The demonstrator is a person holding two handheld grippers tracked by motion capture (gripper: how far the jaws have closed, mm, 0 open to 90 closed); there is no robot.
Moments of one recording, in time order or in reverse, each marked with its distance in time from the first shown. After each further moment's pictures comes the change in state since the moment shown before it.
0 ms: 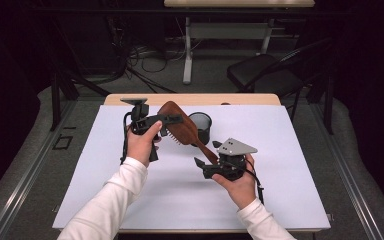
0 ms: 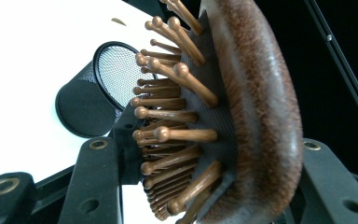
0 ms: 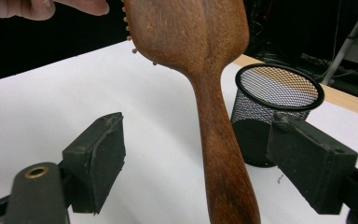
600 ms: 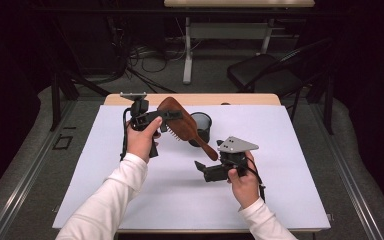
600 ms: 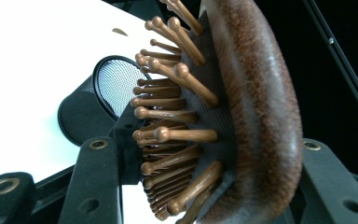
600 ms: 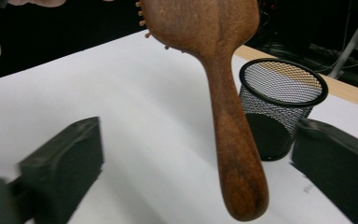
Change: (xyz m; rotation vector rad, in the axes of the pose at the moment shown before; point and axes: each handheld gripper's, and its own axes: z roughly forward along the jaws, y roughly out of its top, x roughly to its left) left arm -0.006 0.009 -0.001 -0.017 0.012 0.018; right arm -0.002 0.007 -0.005 0.040 0.033 0.011
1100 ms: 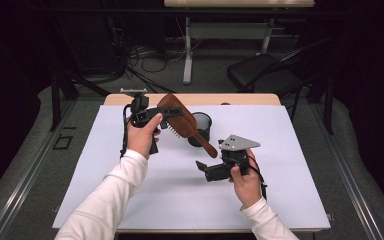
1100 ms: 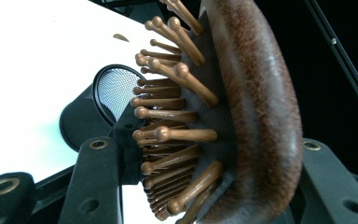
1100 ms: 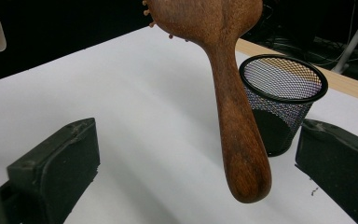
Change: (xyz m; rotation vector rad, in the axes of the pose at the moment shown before) left arm -0.004 0.008 0.001 -0.005 0.010 0.011; right arm -0.003 0.003 -0.003 0.020 0.006 0.019
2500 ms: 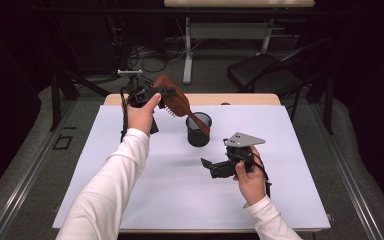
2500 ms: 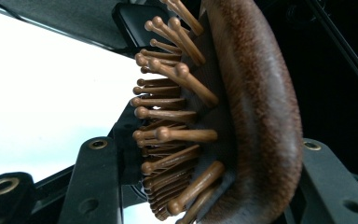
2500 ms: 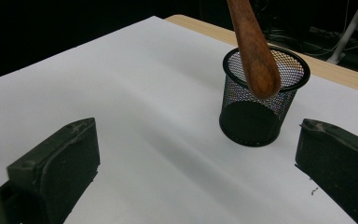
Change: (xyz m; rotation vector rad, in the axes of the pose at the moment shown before) left arm -0.005 0.047 0.004 -0.131 0.126 0.002; right arm -0.014 -0.002 -0.004 0.021 -0.013 0.032
